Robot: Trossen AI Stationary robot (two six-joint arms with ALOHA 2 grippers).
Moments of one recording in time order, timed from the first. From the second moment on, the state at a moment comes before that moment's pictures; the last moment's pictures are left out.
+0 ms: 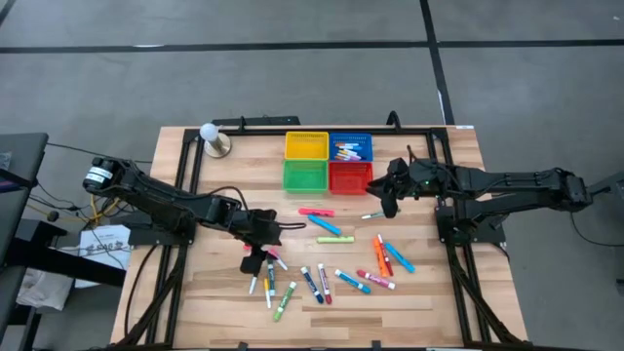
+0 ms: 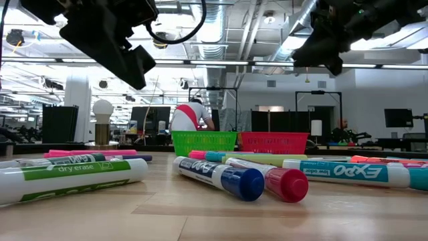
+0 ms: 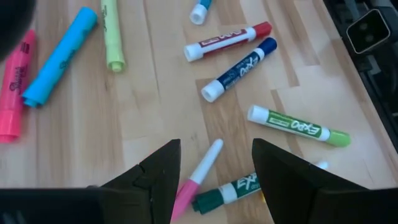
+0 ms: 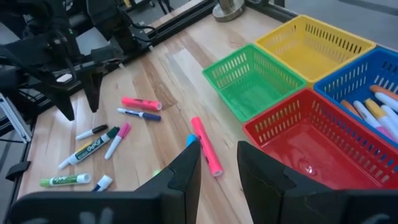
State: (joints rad) left arm -0.26 1.36 0.79 -0.28 0.10 -0.06; right arm -0.11 0.86 0.61 -0.23 0.08 0.39
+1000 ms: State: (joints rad) left arm -0.26 1.38 0.79 -0.26 0.04 -0.06; right arm -0.16 0.53 0.35 0.18 -0.08 0.36
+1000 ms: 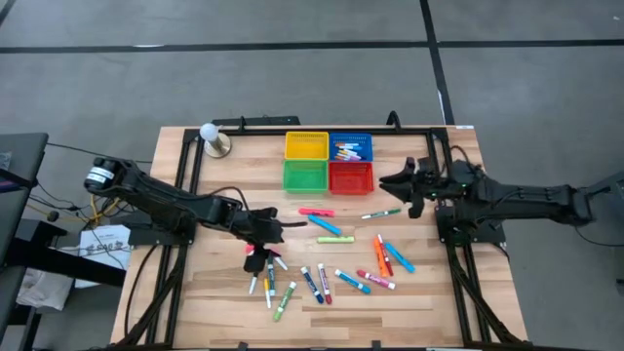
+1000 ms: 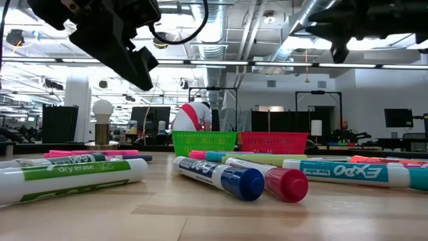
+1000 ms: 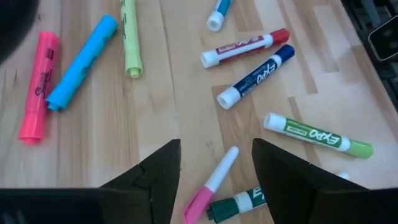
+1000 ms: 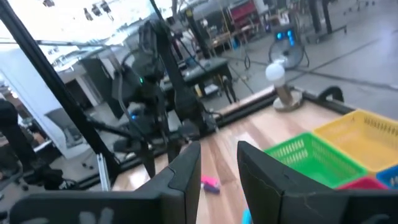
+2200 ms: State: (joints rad) left arm -0.31 1.57 0.79 -0.20 0.08 -0.06; right arm -0.17 0.40 0.35 0.04 -0.02 0.39
